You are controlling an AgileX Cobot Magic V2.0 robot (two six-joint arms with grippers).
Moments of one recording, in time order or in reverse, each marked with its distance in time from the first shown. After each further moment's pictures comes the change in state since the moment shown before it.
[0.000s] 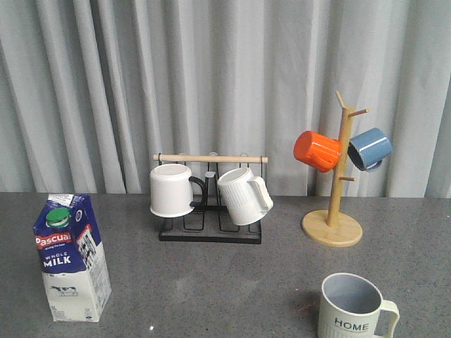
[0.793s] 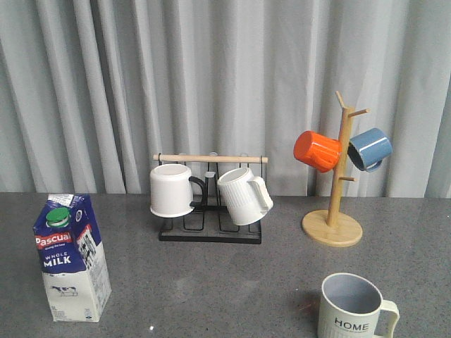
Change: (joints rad) left arm 0.000 0.000 0.000 -0.012 -0.016 -0.002; right arm 0.000 0.000 0.000 0.000 -0.001 0.000
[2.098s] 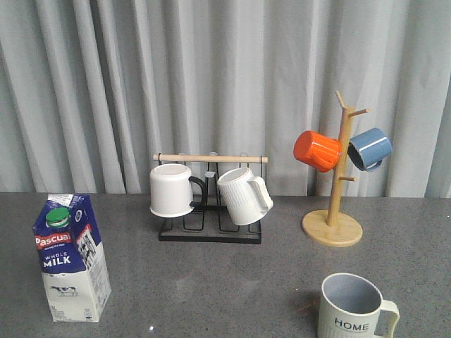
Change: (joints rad) left arm -0.005 0.000 -0.178 -0.036 0.114 -0.705; right arm 0.000 0.068 -0.317 0.208 0.369 -0.003
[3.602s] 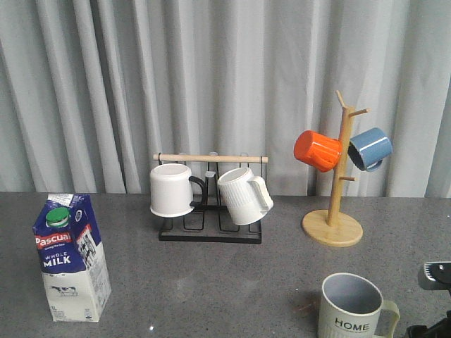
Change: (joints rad) left arm -0.003 0.450 -0.491 -0.136 0.566 0.585; right arm 0.000 1.219 -0.440 0.152 0.112 -0.440
